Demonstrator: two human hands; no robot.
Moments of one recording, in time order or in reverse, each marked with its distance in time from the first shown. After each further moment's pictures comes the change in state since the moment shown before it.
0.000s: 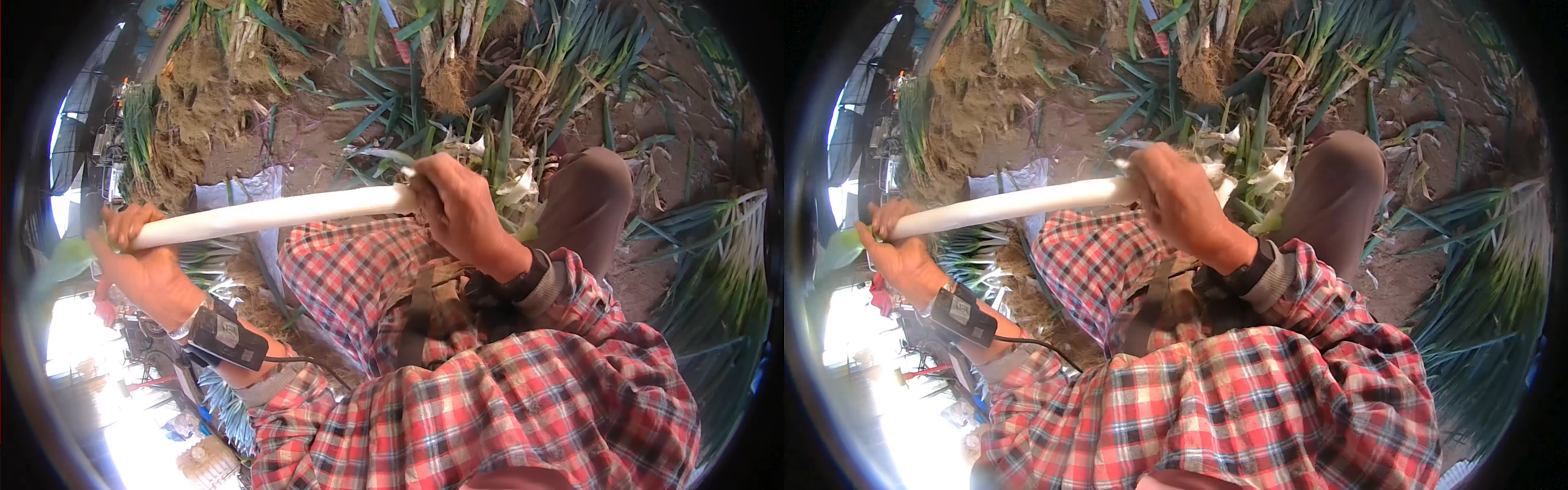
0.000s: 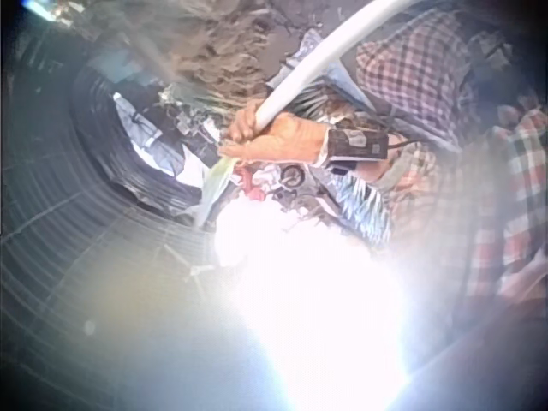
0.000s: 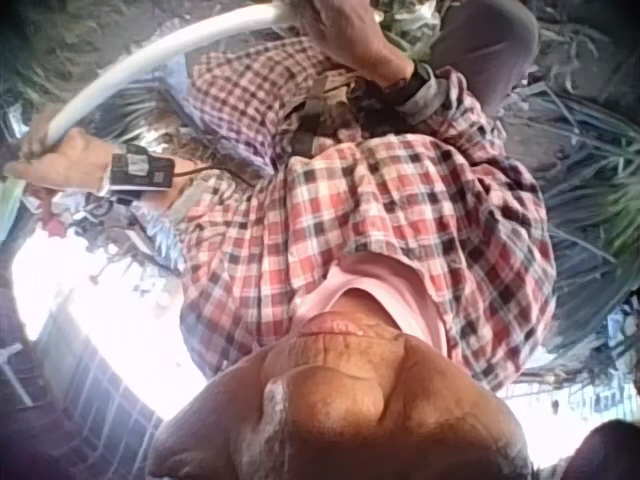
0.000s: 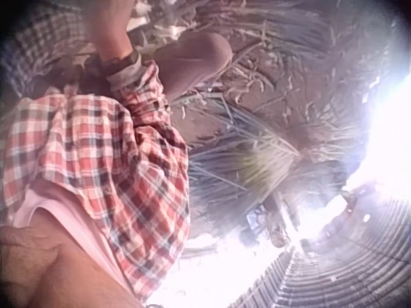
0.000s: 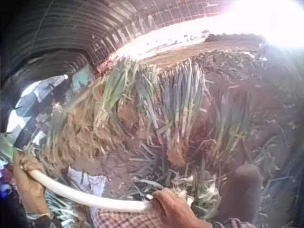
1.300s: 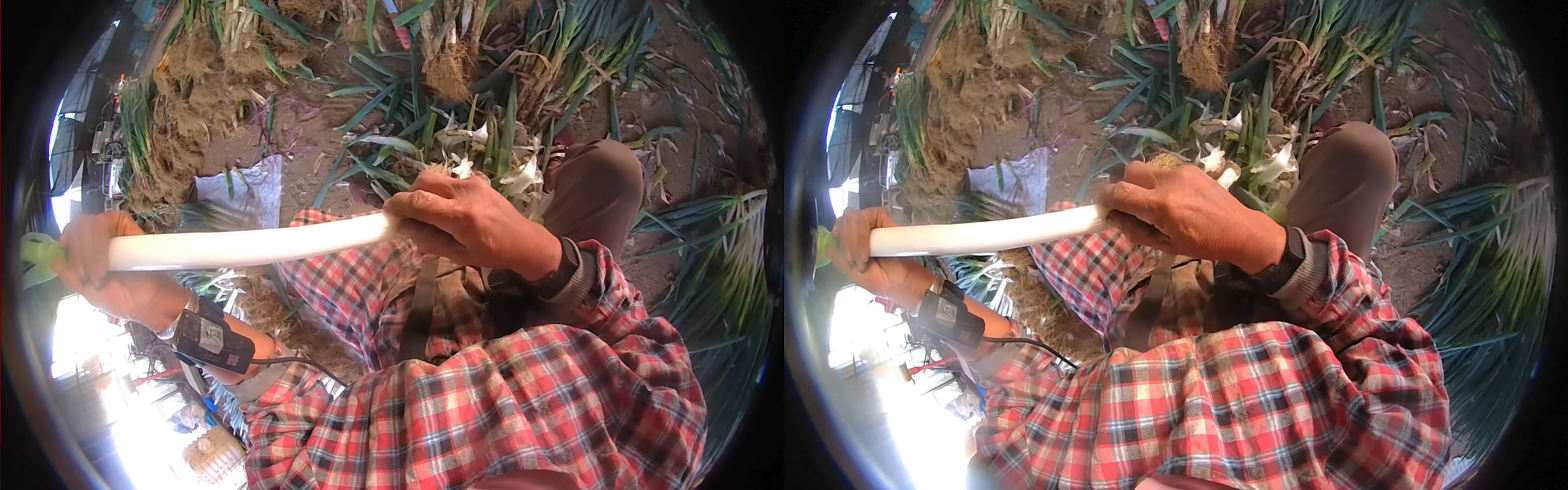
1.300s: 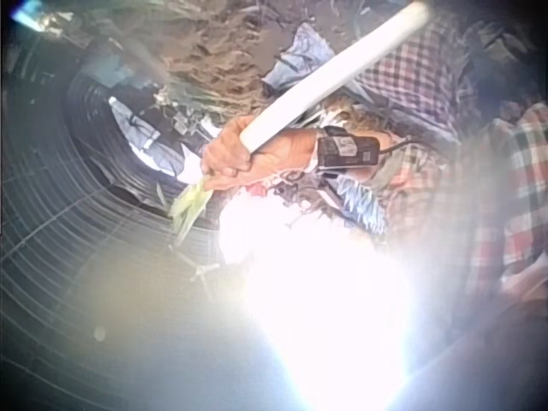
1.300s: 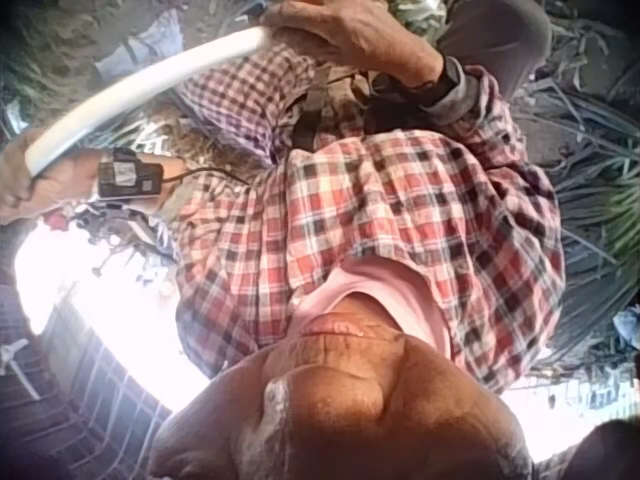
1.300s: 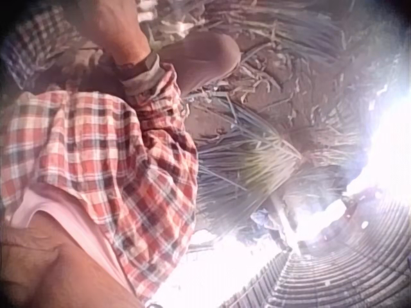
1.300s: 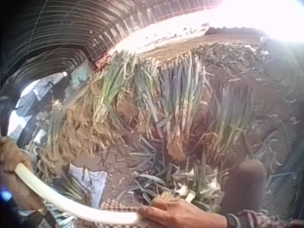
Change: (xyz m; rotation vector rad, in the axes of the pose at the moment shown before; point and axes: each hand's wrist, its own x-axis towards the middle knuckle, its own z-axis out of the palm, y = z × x) left_hand 0.003 -0.008 0.037 -0.182 -0.374 -0.046; right_hand 0.006 -0.015 -0.026 0.084 -0.322 -0.254
